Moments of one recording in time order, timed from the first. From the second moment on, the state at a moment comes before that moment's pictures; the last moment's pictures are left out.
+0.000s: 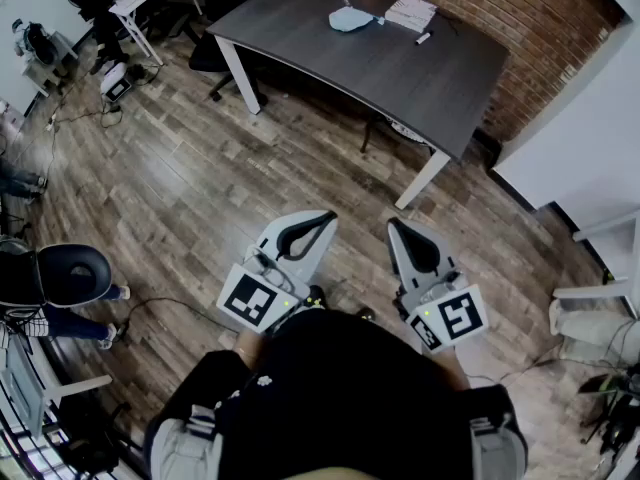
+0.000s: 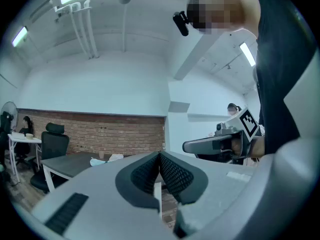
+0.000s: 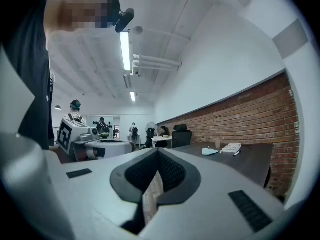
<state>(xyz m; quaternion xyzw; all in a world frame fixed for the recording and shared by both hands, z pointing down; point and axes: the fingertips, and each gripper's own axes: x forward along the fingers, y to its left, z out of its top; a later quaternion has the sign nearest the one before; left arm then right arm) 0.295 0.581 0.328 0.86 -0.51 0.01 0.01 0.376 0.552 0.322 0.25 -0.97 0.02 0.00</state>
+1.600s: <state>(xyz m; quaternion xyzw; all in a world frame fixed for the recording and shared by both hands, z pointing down) 0.193 0.561 0.340 0.86 -0.51 -0.01 0.01 0.286 0.529 0.329 0.27 -0.96 0.04 0.00</state>
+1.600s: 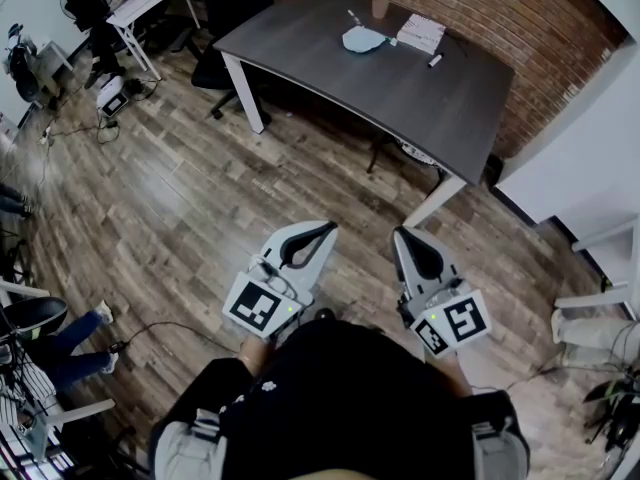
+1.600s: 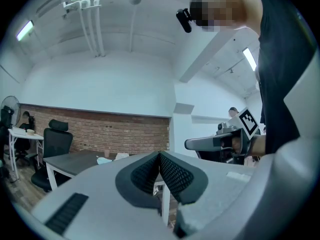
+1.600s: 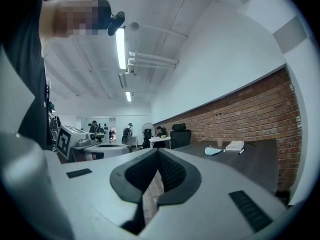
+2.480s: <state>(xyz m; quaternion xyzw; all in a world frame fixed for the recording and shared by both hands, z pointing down) 0.139 0.505 0.363 0.84 -0.54 0.00 0.04 0.250 0.446 0.353 0.26 -0.96 0.06 0.01</state>
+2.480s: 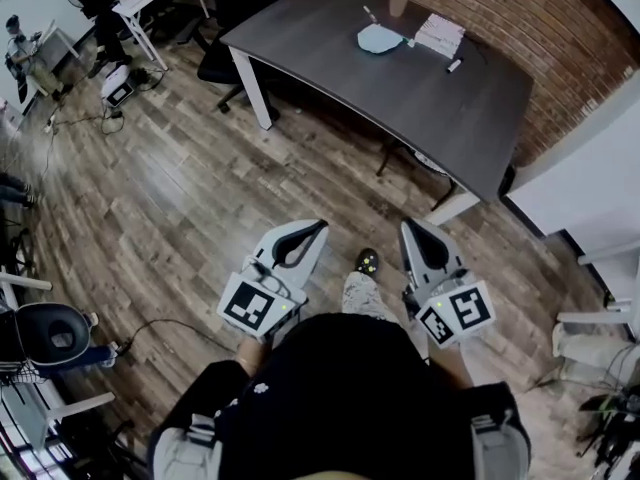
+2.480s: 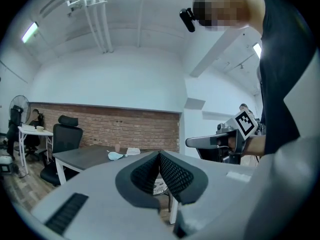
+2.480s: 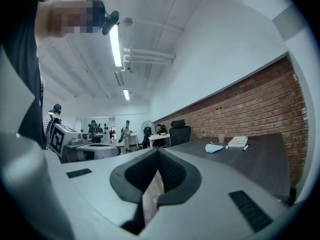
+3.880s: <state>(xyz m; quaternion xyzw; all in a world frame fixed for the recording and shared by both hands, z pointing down) 0.159 0.196 0.365 0.84 -0.55 0.04 0.05 0.282 0.136 0.374 0.27 -0.96 0.12 -0.01</state>
